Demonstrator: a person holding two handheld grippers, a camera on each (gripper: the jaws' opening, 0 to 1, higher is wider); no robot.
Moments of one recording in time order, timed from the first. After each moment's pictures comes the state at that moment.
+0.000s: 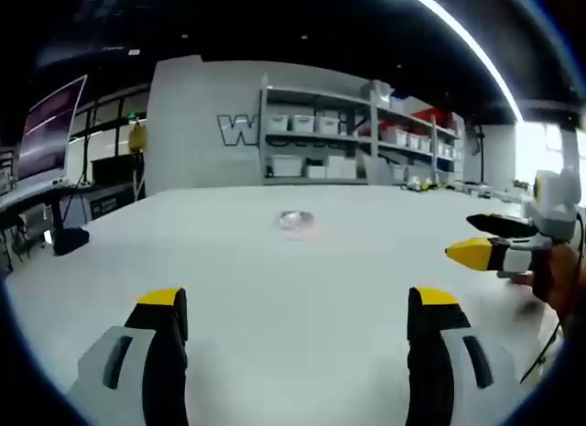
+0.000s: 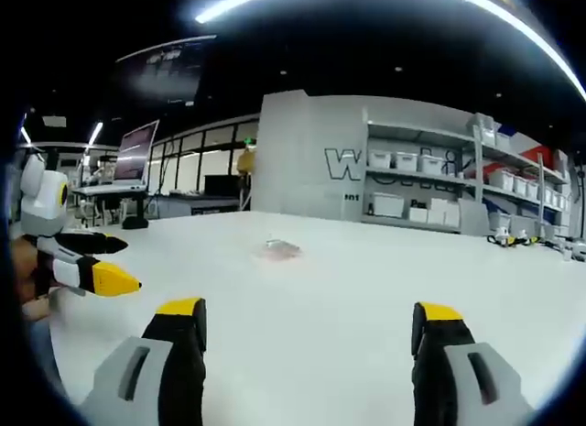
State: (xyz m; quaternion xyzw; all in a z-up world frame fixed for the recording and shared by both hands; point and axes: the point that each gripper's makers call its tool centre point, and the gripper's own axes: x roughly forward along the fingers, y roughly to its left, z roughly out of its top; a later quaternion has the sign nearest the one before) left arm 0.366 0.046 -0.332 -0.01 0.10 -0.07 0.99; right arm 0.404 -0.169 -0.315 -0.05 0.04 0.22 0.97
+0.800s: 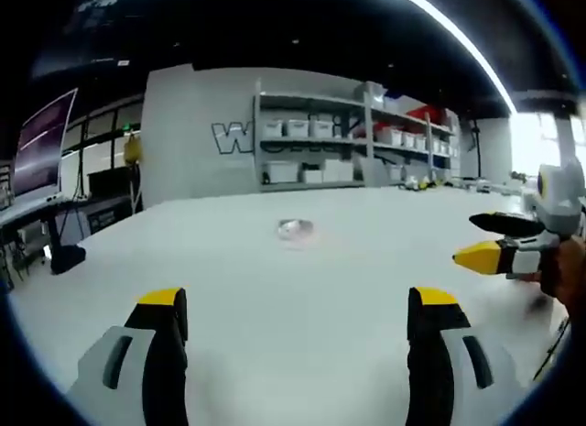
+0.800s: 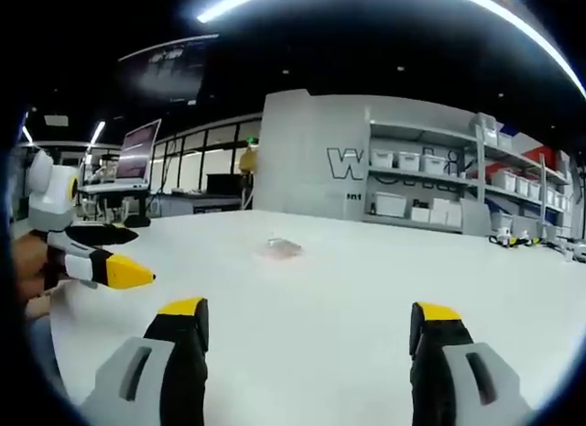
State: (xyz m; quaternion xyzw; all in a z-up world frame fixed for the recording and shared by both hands) left arm 0.384 0.045 -0.324 0.02 0.08 -0.07 0.99; right arm 0.402 -0.168 -0.317 -0.05 0.04 0.23 0.97
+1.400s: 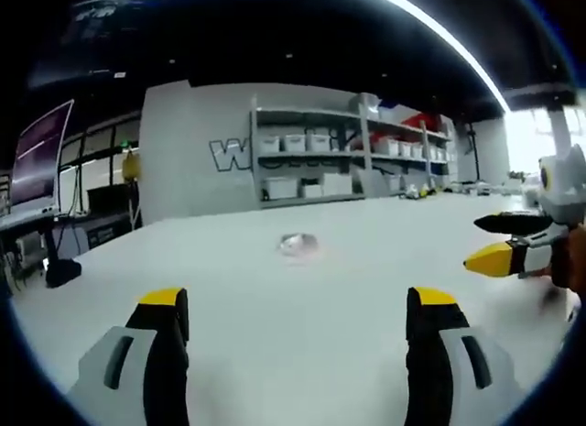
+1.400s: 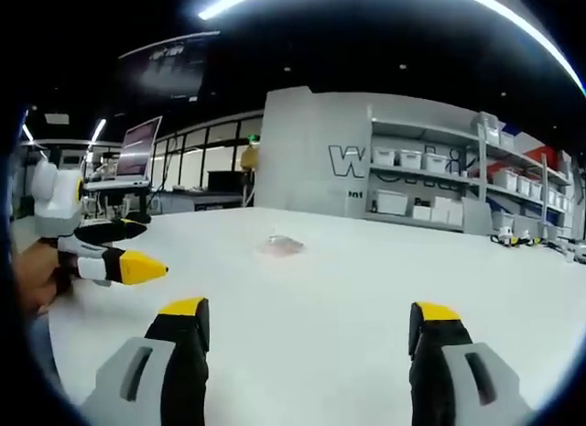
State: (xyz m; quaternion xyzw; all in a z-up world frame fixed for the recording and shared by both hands) left arm 0.396 0.044 -0.317 0.03 0.03 -0.08 1.00; right arm 0.404 -0.164 -0.320 -0.05 0.05 0.23 0.97
